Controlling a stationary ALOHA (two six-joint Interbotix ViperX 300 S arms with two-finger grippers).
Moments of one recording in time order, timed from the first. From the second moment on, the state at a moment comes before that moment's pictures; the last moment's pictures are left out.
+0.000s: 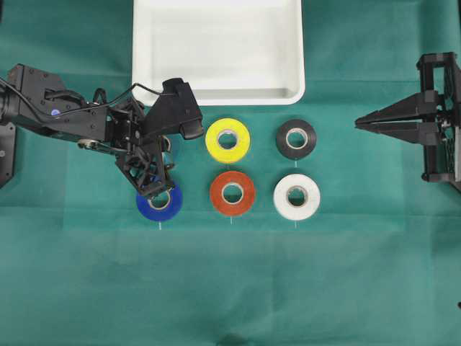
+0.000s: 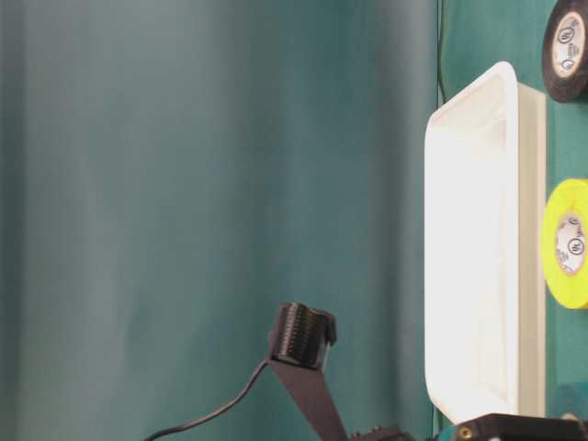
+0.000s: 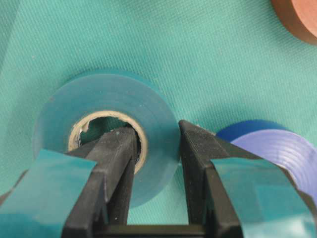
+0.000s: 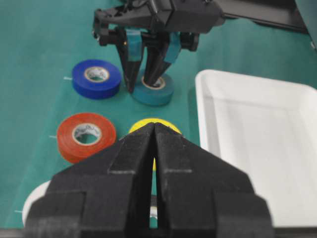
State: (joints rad) left arm -0.02 0.02 0.69 0.00 0.45 -0.43; right arm 0.00 -0.86 1.15 0.00 -0.10 0.00
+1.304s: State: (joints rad) left arm -0.04 -0.25 0.45 0.01 0.93 -0.38; right arm 0.00 -0.85 1.15 0.00 -0.10 0.00
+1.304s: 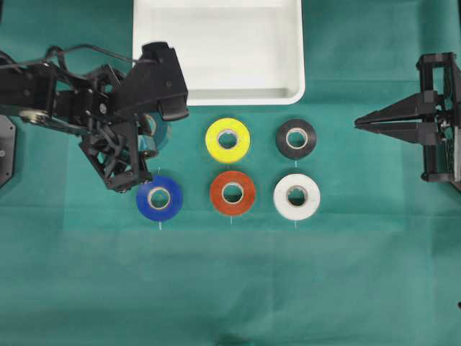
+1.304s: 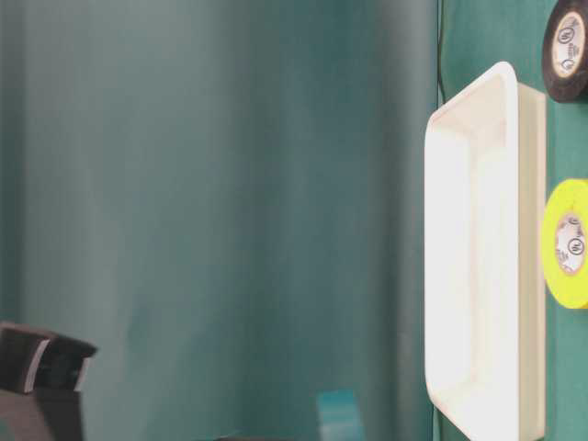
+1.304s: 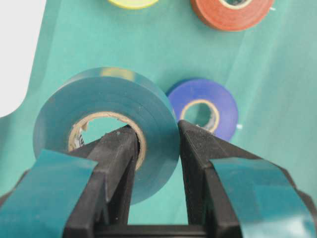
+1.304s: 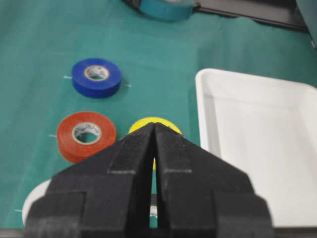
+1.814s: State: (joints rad) left arm -0.04 -0.29 0.33 0.02 1.06 -0.31; right arm 0.00 -0.85 1.15 0.00 -0.10 0.00
